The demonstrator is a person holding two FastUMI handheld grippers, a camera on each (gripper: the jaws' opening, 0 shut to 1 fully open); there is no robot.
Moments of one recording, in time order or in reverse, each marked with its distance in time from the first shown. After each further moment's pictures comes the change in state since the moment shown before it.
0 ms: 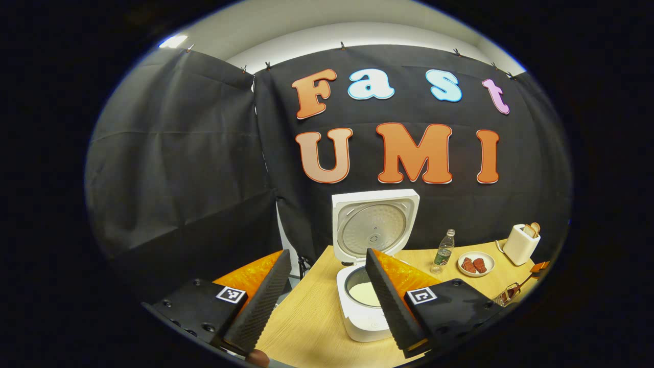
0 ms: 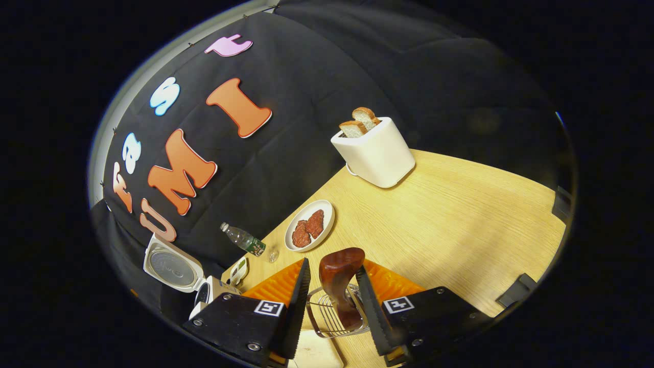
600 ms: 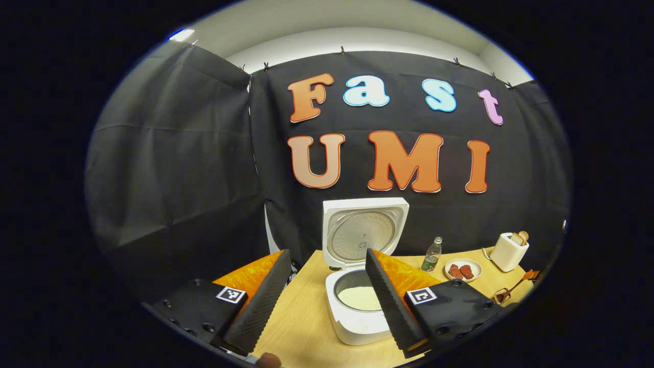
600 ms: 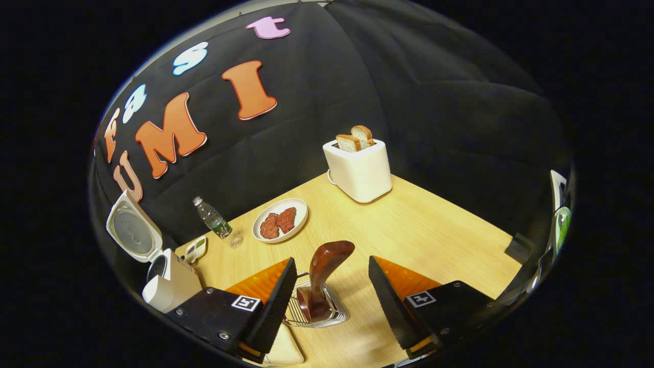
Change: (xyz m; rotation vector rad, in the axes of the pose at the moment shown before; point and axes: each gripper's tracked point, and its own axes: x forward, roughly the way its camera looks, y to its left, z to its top) left arm 0.003 0.006 0.007 -0.042 -0.027 -0.062; right arm -0.020 -0.015 0.006 -0.226 -0.029 -0.193
